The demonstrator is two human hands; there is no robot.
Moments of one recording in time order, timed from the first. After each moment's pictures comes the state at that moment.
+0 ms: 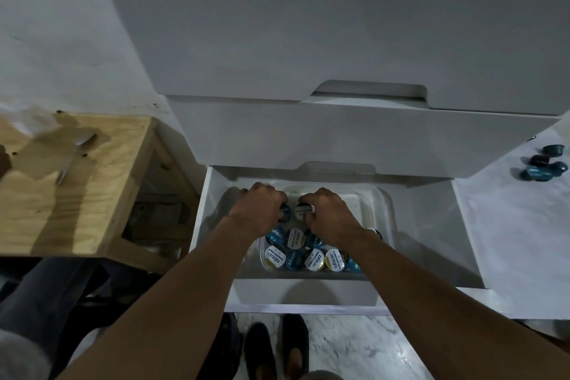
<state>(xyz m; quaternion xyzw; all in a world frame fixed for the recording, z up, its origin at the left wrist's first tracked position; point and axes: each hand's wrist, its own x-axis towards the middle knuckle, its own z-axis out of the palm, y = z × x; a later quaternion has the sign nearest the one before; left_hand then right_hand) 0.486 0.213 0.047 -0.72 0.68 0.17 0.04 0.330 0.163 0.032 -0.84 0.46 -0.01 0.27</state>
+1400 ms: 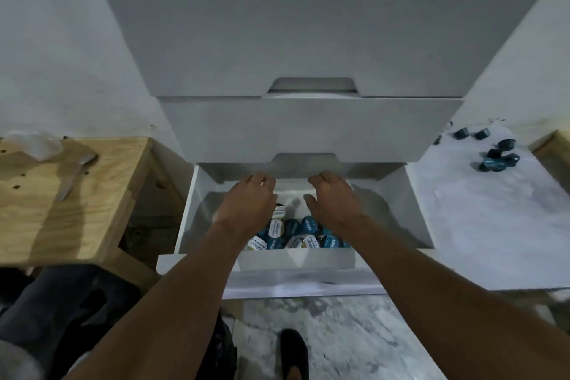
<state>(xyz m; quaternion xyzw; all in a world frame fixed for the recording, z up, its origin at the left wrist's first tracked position) 0.446 0.250 0.076 -0.72 0.70 -0.01 -0.06 0.277 0.181 0.074 -0.86 0.48 -0.08 0.14</state>
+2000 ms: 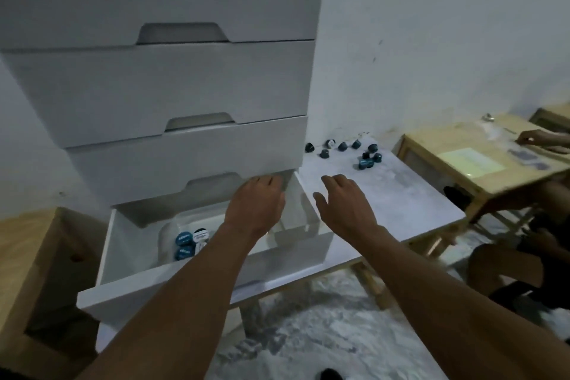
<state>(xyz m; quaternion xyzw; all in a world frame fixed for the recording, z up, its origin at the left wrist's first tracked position) 0.280 0.269 0.158 -0.57 0.79 -0.13 -0.17 0.096 0.263 0.149 -0.76 0.62 -0.19 0.01</state>
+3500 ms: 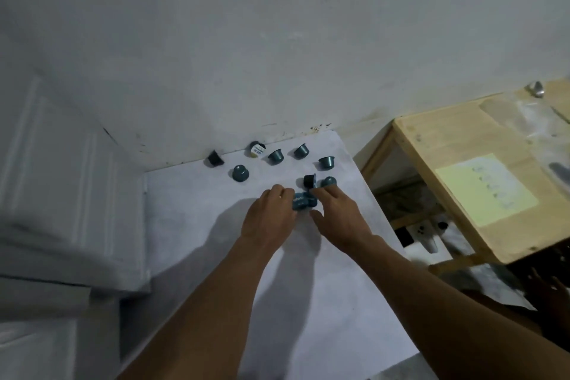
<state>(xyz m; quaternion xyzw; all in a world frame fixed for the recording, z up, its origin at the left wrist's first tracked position) -0.020 -0.106 0.008 -0.64 0.75 0.12 -0.11 -0.168 -0.112 0.023 -0.74 0.63 -0.06 0.22</state>
